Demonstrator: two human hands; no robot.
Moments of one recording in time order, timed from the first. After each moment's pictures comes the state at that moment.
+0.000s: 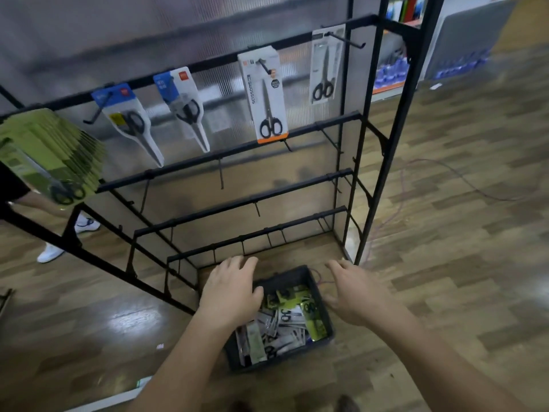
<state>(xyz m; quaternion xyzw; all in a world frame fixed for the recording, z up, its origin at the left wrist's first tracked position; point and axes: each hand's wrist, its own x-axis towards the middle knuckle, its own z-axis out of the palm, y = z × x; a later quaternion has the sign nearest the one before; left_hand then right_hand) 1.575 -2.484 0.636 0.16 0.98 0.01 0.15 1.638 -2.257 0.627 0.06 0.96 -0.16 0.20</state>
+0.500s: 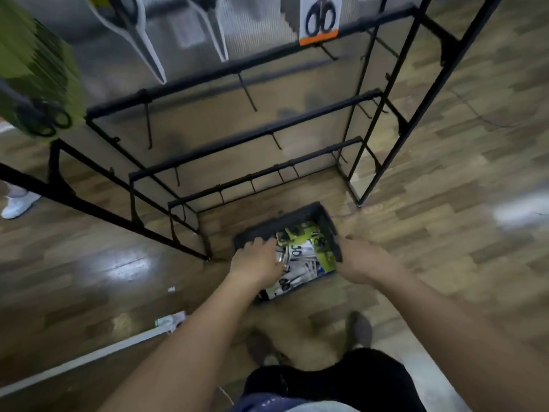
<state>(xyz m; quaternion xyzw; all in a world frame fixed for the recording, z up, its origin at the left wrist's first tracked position) 1.522 -2.605 0.506 0.20 0.92 0.00 0.34 1.595 -2.390 0.500 0.15 0.91 -0.16 0.35</state>
